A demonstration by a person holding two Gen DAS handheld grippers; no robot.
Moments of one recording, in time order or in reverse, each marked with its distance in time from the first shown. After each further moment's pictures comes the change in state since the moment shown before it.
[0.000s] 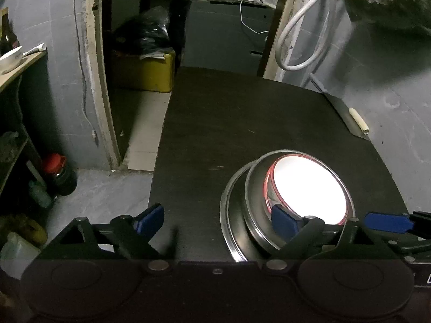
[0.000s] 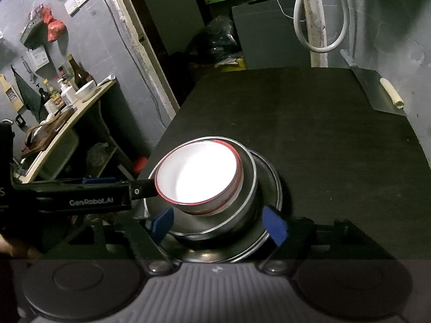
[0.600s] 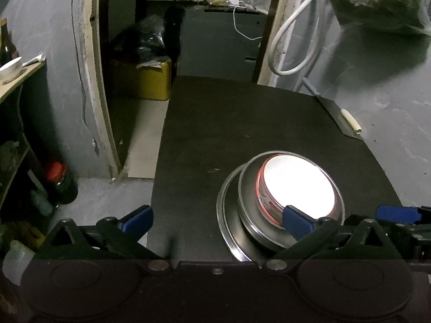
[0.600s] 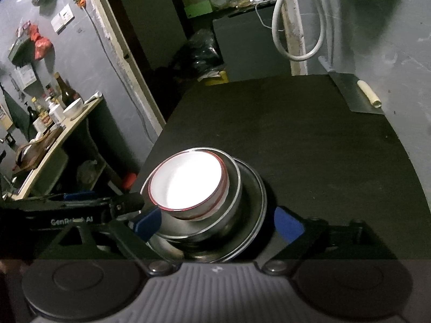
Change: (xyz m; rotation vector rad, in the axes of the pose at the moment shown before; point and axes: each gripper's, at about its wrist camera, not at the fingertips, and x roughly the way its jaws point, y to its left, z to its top) left arm -0.017 -0.004 -0.004 0.036 -0.033 -0.006; right arm -0.019 -0.002 -0.006 0.064 -0.068 -0.058
